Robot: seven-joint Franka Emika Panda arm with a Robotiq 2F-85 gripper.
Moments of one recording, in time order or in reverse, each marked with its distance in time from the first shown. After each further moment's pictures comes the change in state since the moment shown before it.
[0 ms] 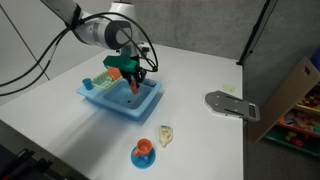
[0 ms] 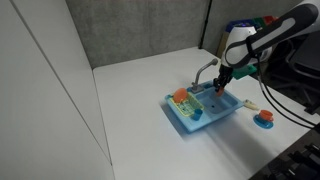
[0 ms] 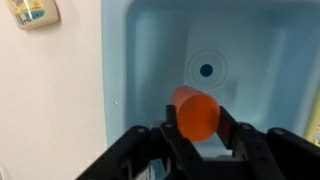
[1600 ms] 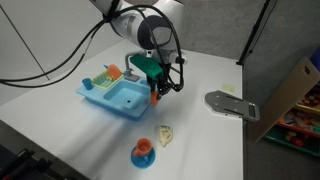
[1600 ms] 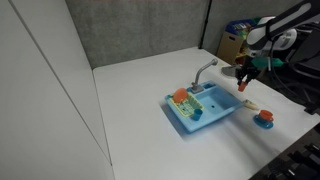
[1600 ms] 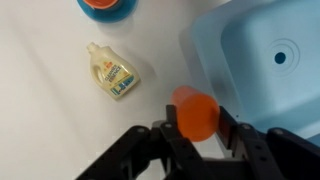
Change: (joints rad) arm -0.160 0.002 -0.098 0.092 0.167 -0.237 0.101
